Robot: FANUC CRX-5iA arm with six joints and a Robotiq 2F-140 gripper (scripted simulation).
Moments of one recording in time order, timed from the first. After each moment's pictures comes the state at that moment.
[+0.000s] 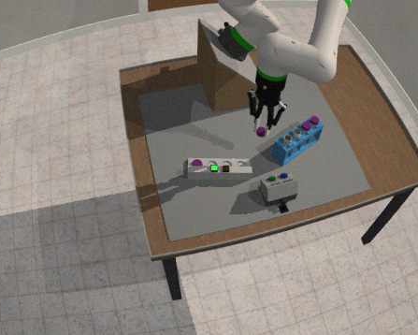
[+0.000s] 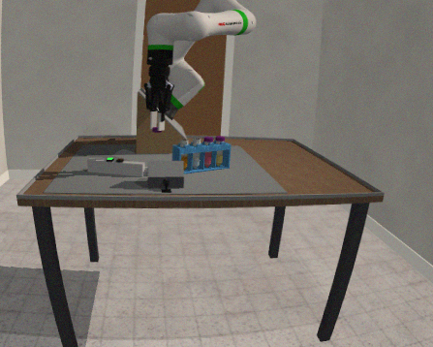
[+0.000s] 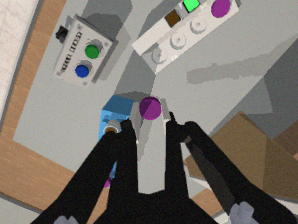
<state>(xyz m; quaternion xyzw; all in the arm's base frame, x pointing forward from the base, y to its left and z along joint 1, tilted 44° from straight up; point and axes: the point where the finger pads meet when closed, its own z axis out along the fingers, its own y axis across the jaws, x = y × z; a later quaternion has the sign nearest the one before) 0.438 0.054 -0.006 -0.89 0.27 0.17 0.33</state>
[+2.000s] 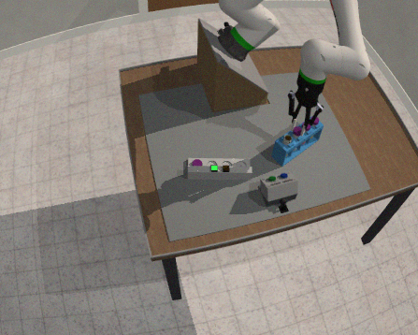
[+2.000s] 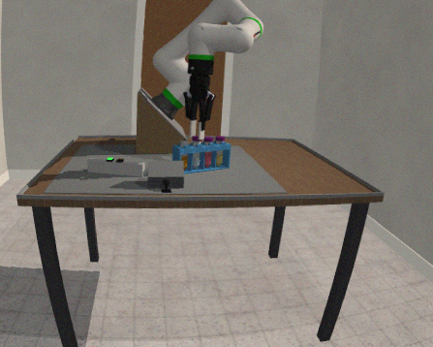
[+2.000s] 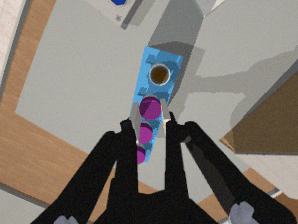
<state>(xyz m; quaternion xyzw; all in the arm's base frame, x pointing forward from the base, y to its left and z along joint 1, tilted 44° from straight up) 0.415 0.180 0.074 -0.89 0.27 0.17 0.33</state>
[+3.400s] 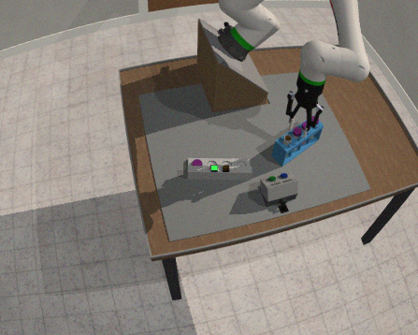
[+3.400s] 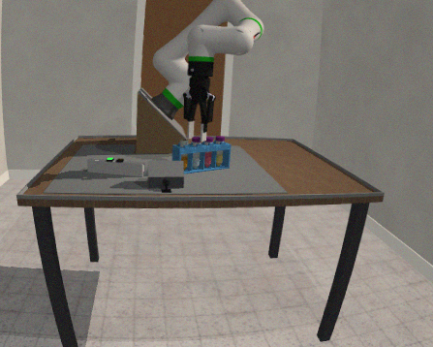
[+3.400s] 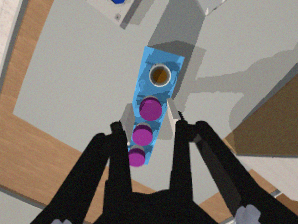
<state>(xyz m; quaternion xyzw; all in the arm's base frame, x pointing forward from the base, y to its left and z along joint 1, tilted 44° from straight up) 0.415 0.184 0.069 -0.89 0.27 0.17 0.33</state>
